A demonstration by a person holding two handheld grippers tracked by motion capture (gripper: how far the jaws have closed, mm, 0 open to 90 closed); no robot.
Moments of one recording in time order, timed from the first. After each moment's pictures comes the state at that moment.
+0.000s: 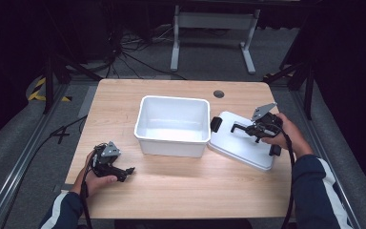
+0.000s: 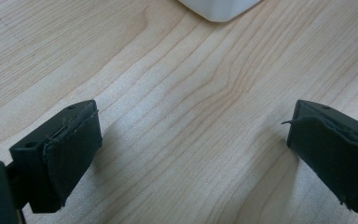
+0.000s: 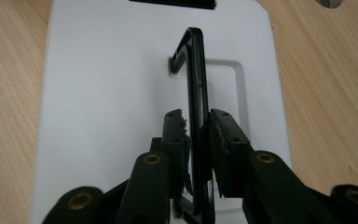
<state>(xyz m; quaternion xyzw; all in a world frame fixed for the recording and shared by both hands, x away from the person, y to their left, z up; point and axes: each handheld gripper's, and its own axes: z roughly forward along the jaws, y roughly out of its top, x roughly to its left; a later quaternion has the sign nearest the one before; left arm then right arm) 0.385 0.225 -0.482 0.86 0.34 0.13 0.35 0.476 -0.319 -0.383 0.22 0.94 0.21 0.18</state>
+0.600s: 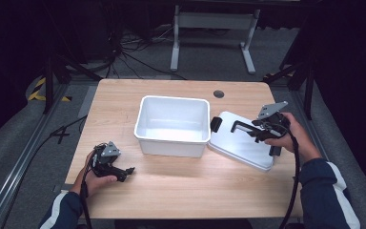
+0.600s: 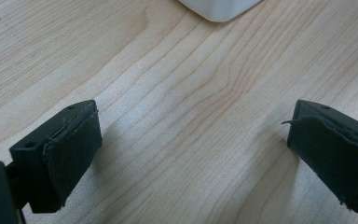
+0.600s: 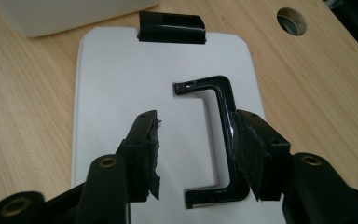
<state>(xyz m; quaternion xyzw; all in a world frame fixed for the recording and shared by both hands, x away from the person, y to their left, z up) 0.386 0.225 -0.481 0.87 0.34 0.13 0.35 0.451 -0.321 -0.355 0.24 0.92 0.25 0.20</state>
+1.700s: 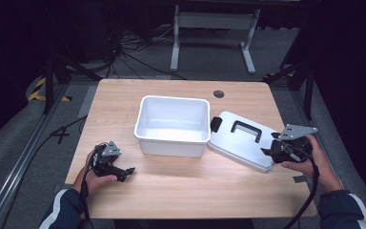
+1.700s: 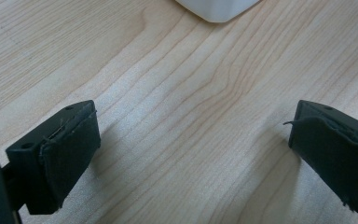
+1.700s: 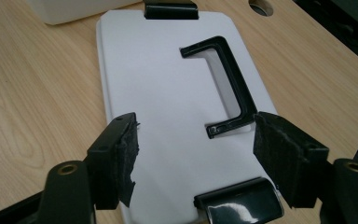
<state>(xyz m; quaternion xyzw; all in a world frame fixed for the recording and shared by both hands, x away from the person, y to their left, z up) 0.387 0.225 -0.481 0.87 0.33 0.12 0.35 0.373 -0.356 -0.364 0.29 0.87 0.29 0.26</state>
